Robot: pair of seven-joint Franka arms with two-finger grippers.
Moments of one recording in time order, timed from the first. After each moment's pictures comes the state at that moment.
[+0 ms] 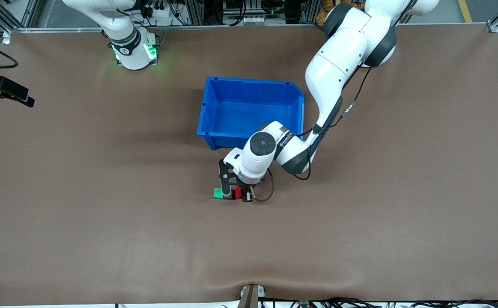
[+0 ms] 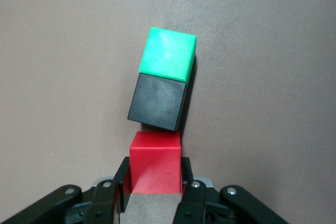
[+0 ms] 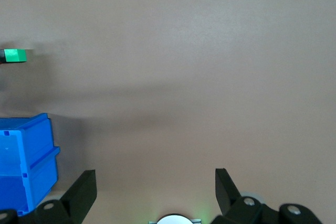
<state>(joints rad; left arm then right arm) -0.64 1.14 -0.14 -0.96 0.08 2.38 0.69 -0.02 -0.03 -0.07 -1.55 0.04 1.44 -0.01</state>
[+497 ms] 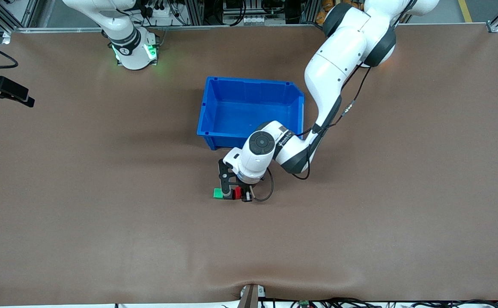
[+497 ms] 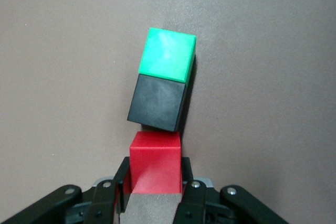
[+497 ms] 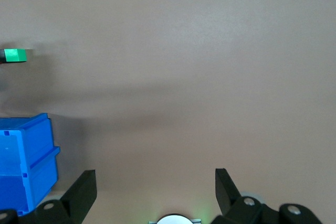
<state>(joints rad) -0.66 1.14 -0.12 -0.96 0.08 2.38 0.67 -0.02 -0.03 -0.06 -1.55 0.04 1.44 -0.01</state>
